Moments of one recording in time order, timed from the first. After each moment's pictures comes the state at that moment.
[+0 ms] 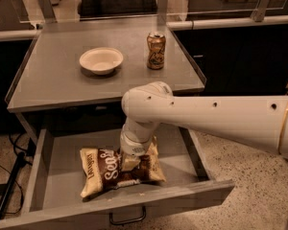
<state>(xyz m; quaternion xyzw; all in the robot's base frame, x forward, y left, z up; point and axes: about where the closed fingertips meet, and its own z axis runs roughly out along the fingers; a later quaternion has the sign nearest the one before) 0.491 0.042 0.639 -0.77 0.63 0.10 0.09</state>
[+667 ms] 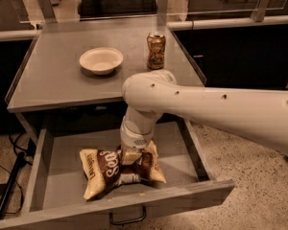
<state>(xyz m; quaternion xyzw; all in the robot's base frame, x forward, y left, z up) 0.490 0.041 0.679 -0.77 0.62 0.11 0.10</state>
